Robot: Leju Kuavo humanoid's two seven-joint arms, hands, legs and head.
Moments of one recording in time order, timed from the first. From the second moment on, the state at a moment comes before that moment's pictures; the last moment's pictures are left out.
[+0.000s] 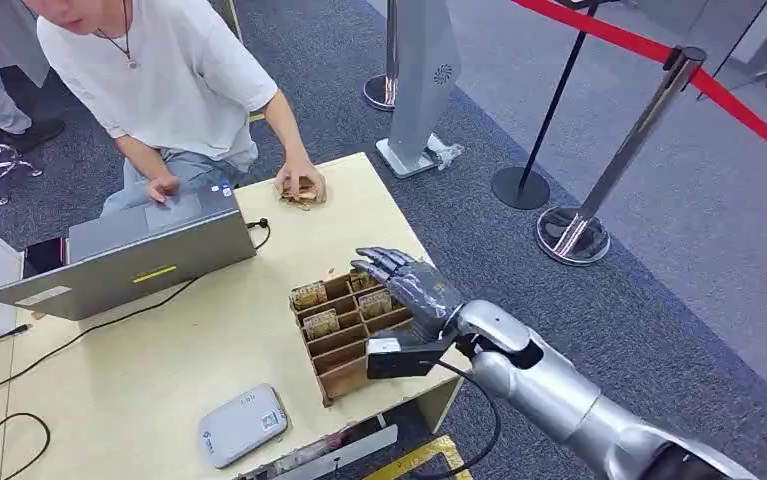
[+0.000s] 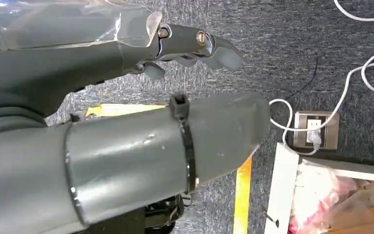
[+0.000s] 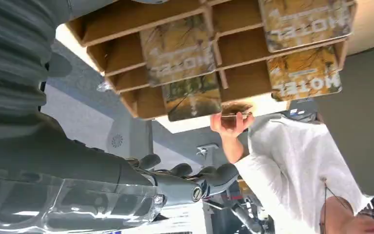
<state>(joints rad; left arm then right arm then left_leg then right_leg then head) -0.10 -0.17 0.38 -0.20 -0.28 0.24 -0.19 -0.10 -0.45 0.32 -1.53 0.76 -0.02 -0.24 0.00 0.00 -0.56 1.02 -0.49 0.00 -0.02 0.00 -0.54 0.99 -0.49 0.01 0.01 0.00</state>
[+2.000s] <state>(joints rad) -0.10 -0.17 0.38 -0.20 -0.28 0.23 -0.20 -0.18 -0.48 0.38 -1.46 0.77 0.03 -0.24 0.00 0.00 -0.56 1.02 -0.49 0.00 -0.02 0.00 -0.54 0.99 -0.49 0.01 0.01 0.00</state>
